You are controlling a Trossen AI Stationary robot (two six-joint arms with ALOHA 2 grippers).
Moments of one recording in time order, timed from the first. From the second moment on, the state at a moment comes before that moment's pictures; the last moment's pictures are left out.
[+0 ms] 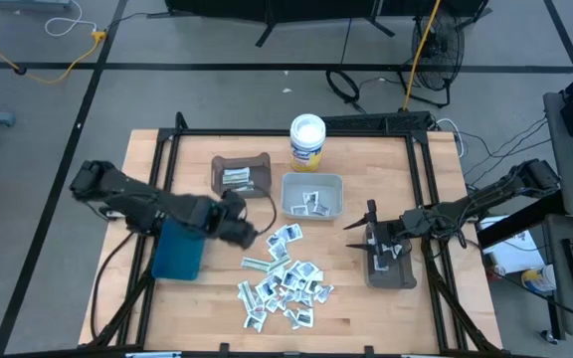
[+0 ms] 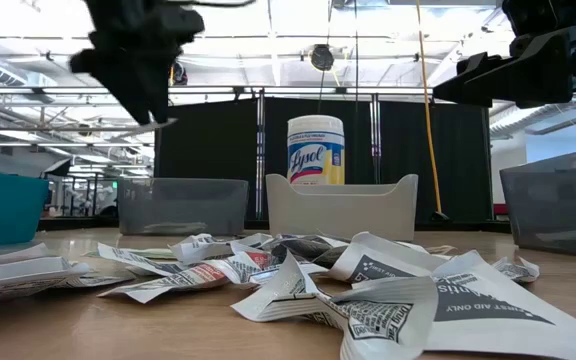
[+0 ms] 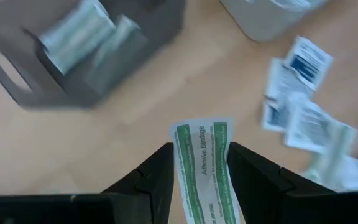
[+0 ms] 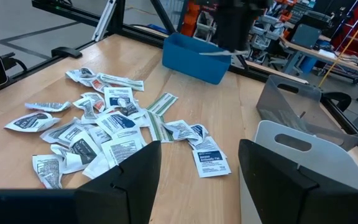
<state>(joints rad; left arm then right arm) -0.25 1.52 1.22 -1.11 -0.40 -1.15 0.33 0.86 0.20 0.44 0.21 -0.19</state>
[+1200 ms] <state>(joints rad) 0.38 1.52 1.22 -0.84 -0.29 0.10 0.33 0.86 0.20 0.44 0.21 -0.24</state>
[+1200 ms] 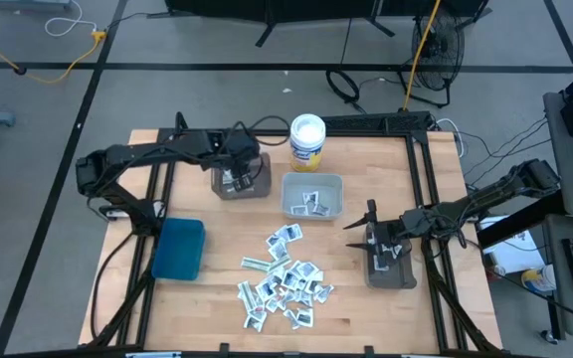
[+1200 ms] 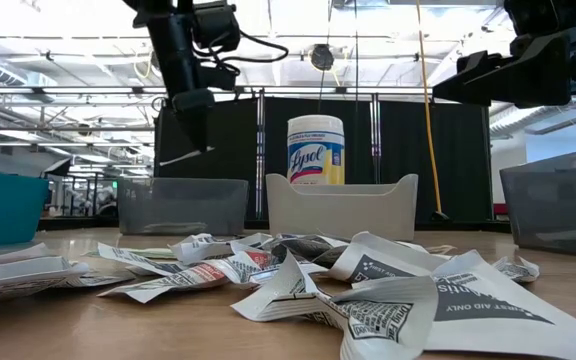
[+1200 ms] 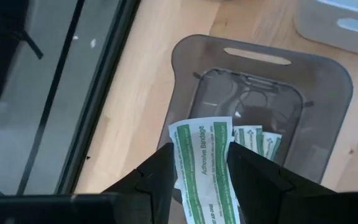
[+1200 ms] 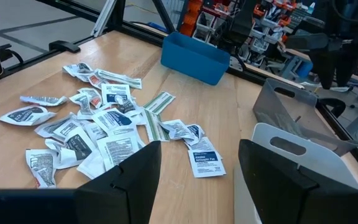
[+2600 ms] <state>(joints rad) 0.46 1.72 1.16 -0.81 -0.16 0.37 0.33 0.86 0.20 0.44 0.21 -0.24</state>
